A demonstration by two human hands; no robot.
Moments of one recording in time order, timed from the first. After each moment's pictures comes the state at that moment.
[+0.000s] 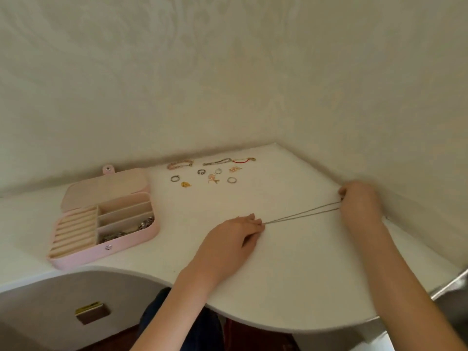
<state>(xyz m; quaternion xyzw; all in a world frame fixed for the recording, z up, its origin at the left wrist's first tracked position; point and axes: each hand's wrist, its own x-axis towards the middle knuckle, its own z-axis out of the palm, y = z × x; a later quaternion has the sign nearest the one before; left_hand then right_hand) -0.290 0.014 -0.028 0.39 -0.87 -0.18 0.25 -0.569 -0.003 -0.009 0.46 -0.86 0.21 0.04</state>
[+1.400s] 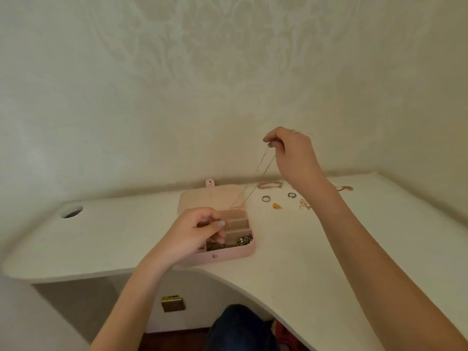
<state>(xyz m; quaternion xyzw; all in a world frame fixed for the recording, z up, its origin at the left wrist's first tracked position) -0.095 0.009 0.041 0.54 -0.63 -0.37 0.41 -0.296 -0.112 0.102 0.74 -0.47 0.48 -0.04</state>
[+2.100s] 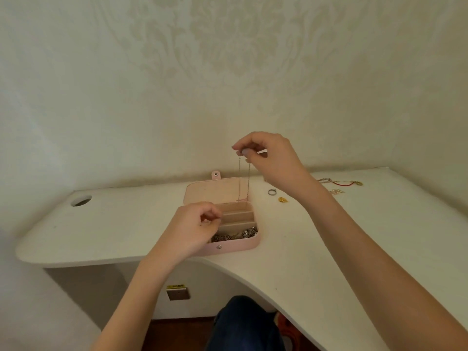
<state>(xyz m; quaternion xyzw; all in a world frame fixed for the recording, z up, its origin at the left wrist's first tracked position) -0.089 0.011 0.032 0.64 -0.68 -0.15 0.33 -0.261 -0.075 0.102 0.77 -0.35 0.47 -0.25</state>
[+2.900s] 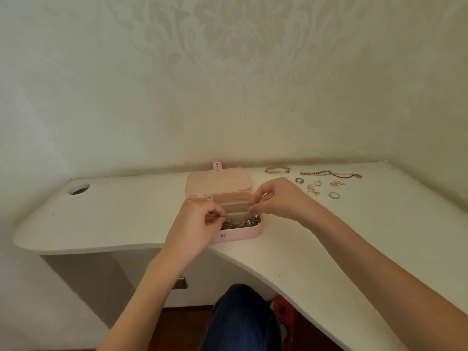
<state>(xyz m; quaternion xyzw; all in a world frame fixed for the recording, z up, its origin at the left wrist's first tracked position) -0.089 0.018 0.013 0.60 -0.70 -0.09 0.38 -0.271 -0.047 0.047 0.73 -0.52 0.24 -0.37</state>
